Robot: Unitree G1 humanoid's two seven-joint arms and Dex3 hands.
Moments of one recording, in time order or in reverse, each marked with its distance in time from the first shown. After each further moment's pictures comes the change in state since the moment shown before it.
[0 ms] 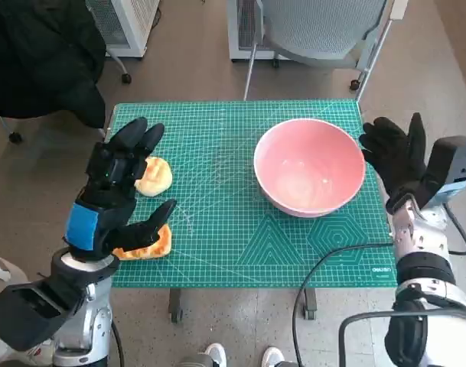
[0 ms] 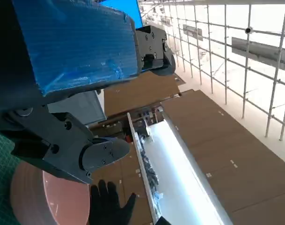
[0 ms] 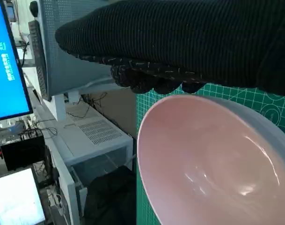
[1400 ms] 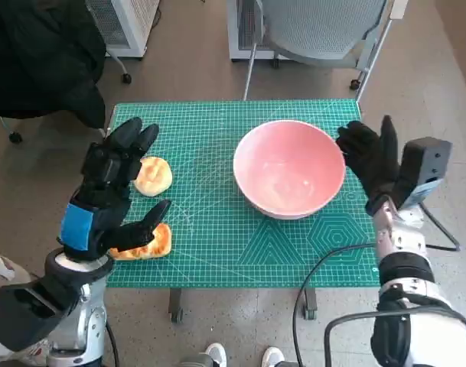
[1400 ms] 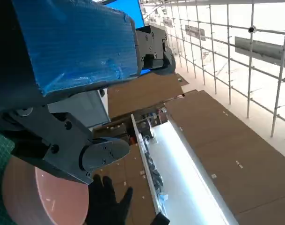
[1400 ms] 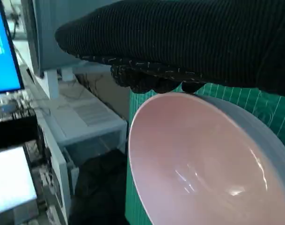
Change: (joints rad) left arm 0.006 0.026 0.013 -0.001 -0.006 0.007 -0.002; right arm 0.002 0.084 0.027 0.000 -0.038 -0.023 0.029
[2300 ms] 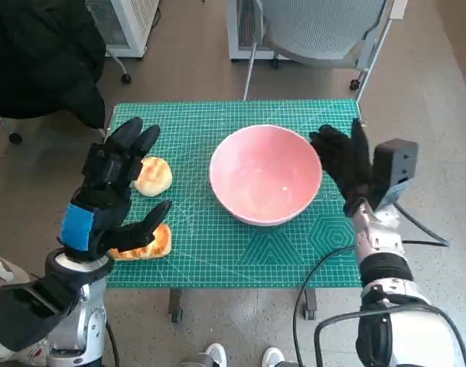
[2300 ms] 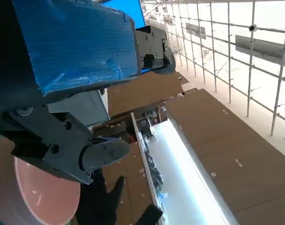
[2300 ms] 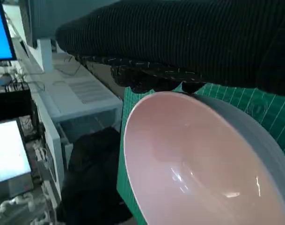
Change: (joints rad) left arm 0.000 0.000 0.001 0.000 -0.008 0.002 -0.009; right arm 0.000 0.079 0.045 -0.002 0.000 -0.017 0.019
